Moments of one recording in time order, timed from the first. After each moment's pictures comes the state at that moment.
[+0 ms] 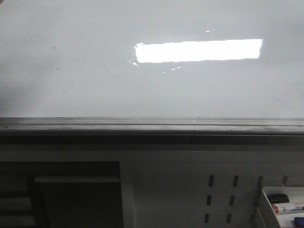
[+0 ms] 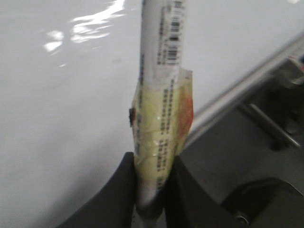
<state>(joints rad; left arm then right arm) -0.18 1.01 -0.93 -0.56 0.94 0.81 0.17 0.67 -0.92 0.44 0.93 -0.52</state>
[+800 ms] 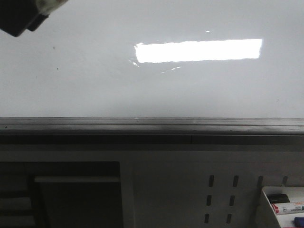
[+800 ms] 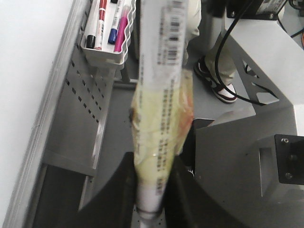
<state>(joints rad) -0.56 1.12 -1.05 -0.62 1.14 1.03 0.63 1.21 -1.25 0.59 1.06 -1.00</state>
